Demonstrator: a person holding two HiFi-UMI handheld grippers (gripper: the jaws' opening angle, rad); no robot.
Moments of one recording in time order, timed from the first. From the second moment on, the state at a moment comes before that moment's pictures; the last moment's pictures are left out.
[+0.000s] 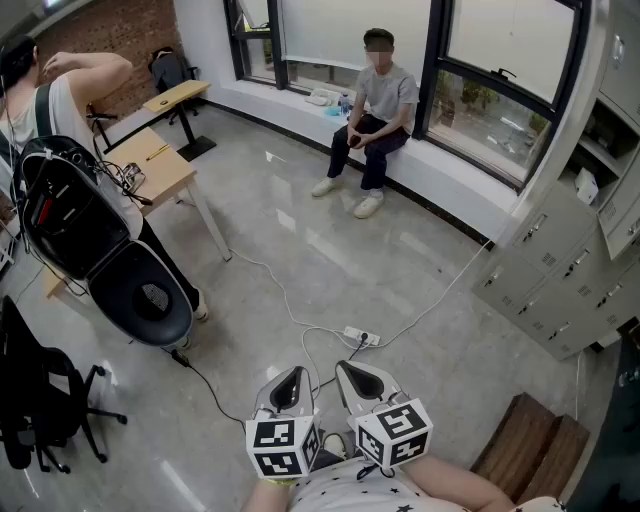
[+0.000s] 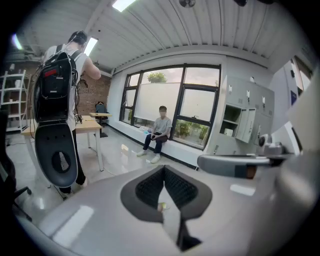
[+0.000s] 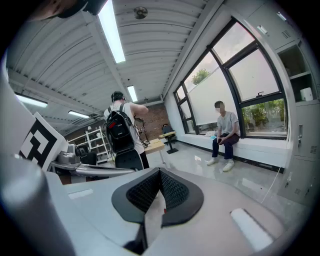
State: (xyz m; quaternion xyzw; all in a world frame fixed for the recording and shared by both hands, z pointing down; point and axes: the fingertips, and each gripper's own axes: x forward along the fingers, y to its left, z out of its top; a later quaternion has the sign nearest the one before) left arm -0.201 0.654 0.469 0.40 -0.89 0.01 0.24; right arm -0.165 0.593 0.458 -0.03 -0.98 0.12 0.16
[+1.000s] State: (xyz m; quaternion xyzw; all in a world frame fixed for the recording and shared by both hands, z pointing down) left arm -0.146 0.380 0.489 0.56 -0.79 0.07 0.23; right arm -0.087 0.338 0.476 0.17 -0.96 0.14 0.15
